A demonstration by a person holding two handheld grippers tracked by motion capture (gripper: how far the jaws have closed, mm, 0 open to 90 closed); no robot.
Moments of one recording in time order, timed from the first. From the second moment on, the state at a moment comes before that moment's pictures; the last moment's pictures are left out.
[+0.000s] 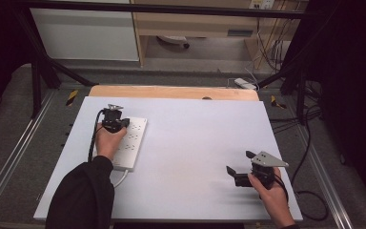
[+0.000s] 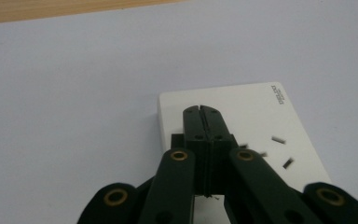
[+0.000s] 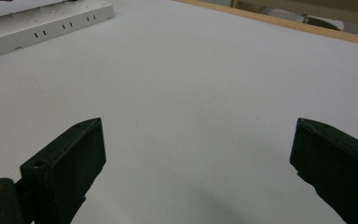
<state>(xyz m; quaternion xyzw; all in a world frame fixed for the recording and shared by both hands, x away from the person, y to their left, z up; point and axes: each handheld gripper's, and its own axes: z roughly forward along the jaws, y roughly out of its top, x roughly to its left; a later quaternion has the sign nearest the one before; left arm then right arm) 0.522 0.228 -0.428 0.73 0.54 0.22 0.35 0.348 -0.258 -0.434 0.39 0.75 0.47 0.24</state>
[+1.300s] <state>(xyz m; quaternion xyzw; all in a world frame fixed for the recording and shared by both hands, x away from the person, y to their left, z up) 0.512 0.227 -0.412 0.71 0.52 0.26 0.40 0.348 -0.257 -0.434 0.39 0.76 0.47 0.24</state>
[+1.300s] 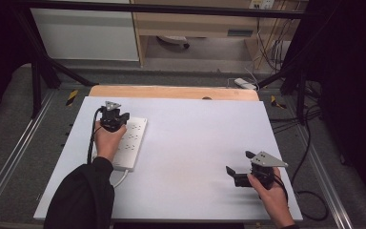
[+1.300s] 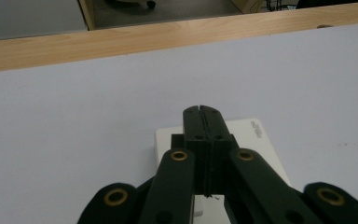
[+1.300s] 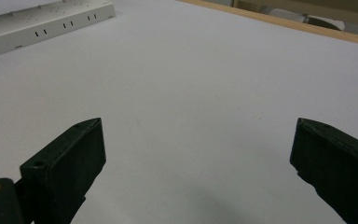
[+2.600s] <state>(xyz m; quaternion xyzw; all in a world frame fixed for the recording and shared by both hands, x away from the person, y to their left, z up) 0.489 0.234 -0.386 0.66 0.52 0.27 0.47 0.348 -0.255 -0.435 0.39 0.76 0.47 0.24</state>
